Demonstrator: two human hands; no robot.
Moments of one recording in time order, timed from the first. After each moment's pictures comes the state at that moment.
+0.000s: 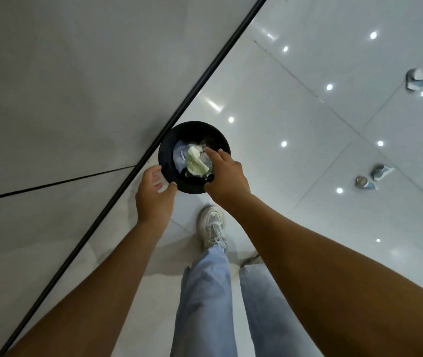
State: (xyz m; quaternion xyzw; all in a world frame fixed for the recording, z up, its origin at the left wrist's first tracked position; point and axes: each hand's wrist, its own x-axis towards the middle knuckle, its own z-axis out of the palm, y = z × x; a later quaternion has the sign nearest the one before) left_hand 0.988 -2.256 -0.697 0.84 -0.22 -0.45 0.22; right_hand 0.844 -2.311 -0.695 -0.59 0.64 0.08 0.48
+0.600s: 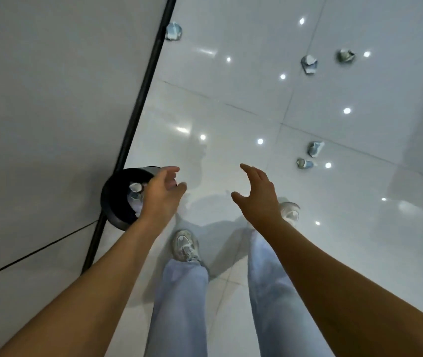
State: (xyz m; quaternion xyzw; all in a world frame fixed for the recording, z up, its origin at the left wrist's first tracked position) left_hand 0.792 -2.341 -0.630 0.71 -0.39 -0.56 0.16; right_hand 0.599 -2.286 -0.622 -0.41 0.79 -0.10 0.43
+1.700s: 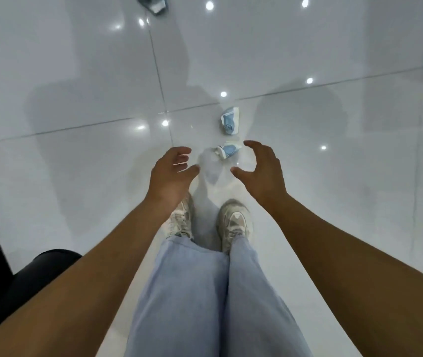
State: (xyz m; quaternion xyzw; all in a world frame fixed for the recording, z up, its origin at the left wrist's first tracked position) left_hand 0.354 -2.358 -0.861 0.59 -0.53 -0.60 -0.05; right_hand 0.220 -2.230 -0.890 -0.19 0.87 -0.20 0.41
